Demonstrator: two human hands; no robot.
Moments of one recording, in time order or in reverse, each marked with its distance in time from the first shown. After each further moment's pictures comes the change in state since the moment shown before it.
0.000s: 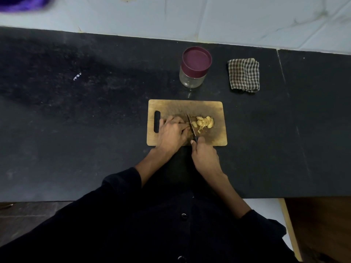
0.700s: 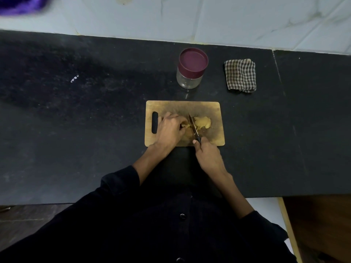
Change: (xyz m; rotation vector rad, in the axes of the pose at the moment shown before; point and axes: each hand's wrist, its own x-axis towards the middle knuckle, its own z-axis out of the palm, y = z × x) left_hand 0.013 0.003 -0.009 -0.033 -0.062 -0.024; right_hand 0.005 0.013 -0.010 0.084 -0.010 0.028
